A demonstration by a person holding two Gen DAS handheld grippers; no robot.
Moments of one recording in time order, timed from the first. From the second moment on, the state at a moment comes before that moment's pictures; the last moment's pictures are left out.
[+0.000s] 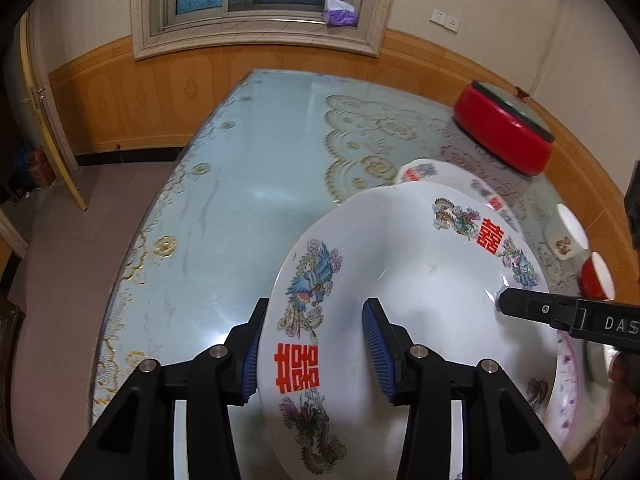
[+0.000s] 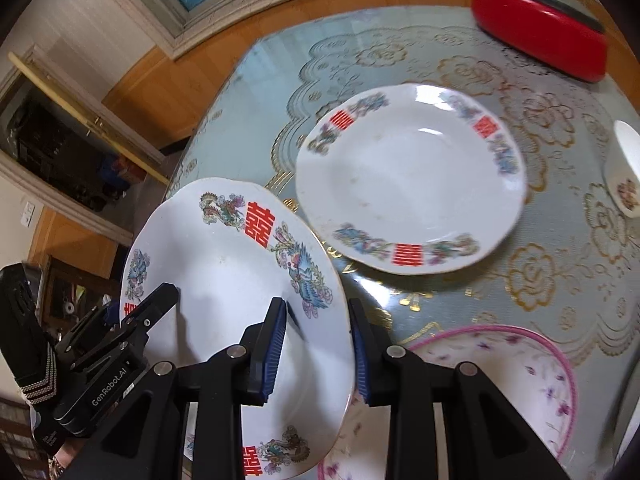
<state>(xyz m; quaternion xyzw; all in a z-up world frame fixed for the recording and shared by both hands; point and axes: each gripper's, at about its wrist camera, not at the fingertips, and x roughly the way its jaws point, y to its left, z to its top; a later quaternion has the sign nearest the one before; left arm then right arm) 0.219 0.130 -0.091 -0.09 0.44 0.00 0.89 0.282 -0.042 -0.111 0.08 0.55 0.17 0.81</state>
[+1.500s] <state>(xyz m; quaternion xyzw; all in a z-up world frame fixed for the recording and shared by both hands) 0.187 -0.040 -0.139 0.00 0.49 -0.11 0.86 0.189 -0.220 -0.147 0.18 0.57 0.04 0.80</state>
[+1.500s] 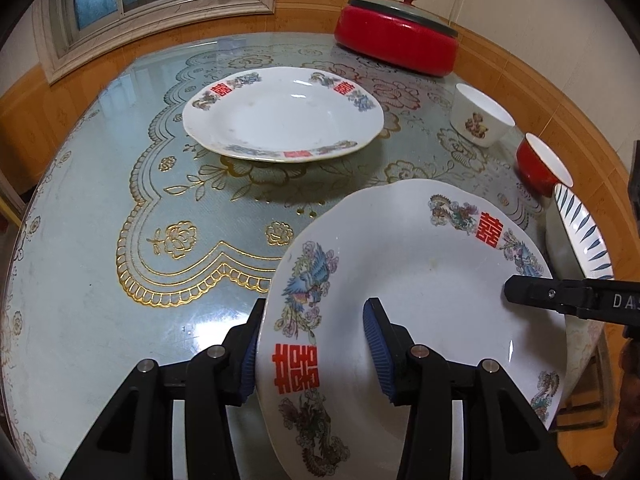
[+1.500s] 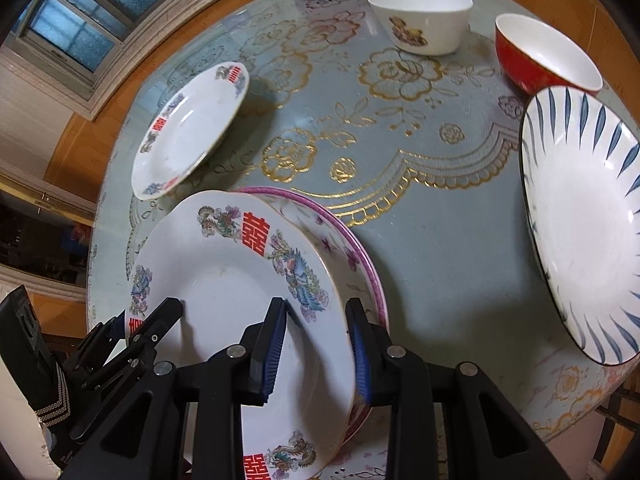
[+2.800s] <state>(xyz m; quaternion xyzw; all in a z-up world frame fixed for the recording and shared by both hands) 0.174 -0.033 -0.142 0.02 0.48 -0.11 0.87 0.190 -0.207 -0.132 0.05 0.58 0.06 0.81</state>
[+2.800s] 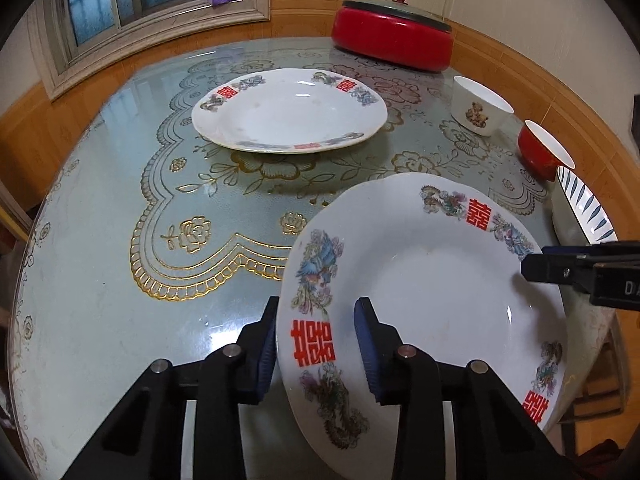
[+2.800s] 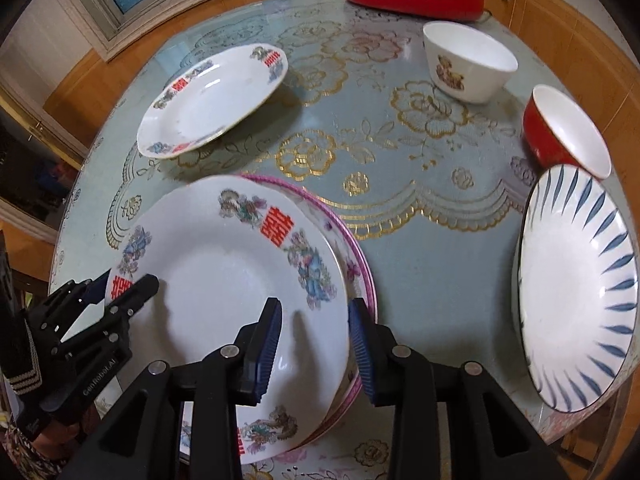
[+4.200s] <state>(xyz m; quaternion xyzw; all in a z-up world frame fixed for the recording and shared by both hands) 0.212 0.045 -0.092 -0.07 0.45 0.00 0.89 0.228 -0.200 -0.072 0.02 0.49 0.07 0.87</state>
